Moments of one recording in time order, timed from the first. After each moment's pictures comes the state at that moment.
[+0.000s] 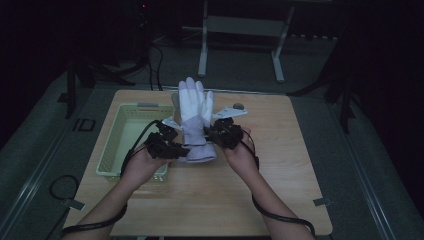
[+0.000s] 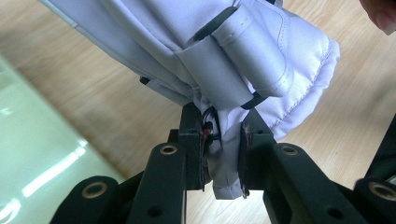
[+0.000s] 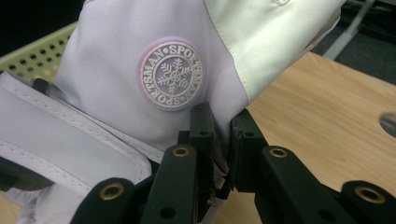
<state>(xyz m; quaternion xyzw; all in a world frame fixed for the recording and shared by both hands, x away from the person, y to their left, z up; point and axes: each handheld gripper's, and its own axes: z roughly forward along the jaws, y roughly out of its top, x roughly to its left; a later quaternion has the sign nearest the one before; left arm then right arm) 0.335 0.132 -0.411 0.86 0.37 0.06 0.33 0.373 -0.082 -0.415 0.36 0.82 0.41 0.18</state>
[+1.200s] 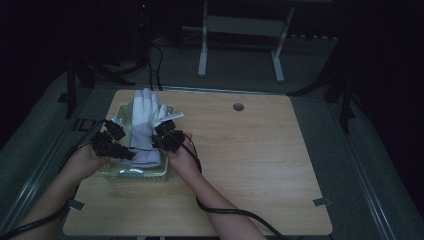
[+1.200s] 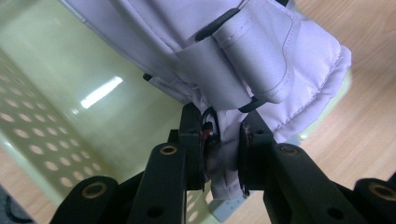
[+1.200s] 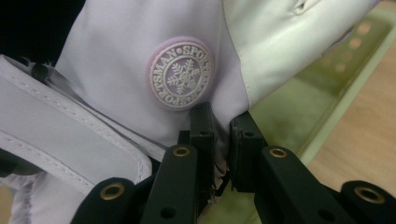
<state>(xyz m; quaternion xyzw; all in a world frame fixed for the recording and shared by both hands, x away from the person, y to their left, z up) 0.346 0.260 -0.445 0.88 0.42 0.02 0.21 0.387 0.069 -0.474 0.38 0.83 0.40 0.09</state>
